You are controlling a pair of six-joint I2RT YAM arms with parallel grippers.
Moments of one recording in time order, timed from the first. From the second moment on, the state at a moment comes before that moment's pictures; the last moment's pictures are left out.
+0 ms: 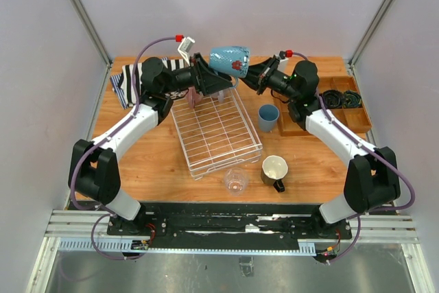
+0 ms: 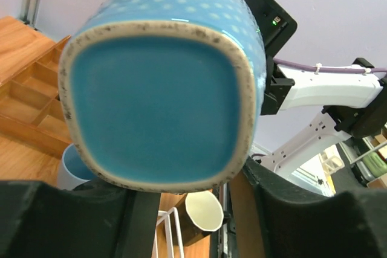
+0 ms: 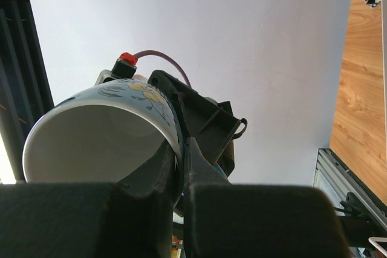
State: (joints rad) left arm -0.38 1.54 1.19 0.70 0.96 -0.82; right arm 0.37 1.49 1.12 0.49 -0.64 1.71
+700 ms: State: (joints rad) left arm -0.39 1.57 1.19 0.71 0.97 -0.86; right arm 0.39 1.52 1.12 0.52 -0.60 1.71
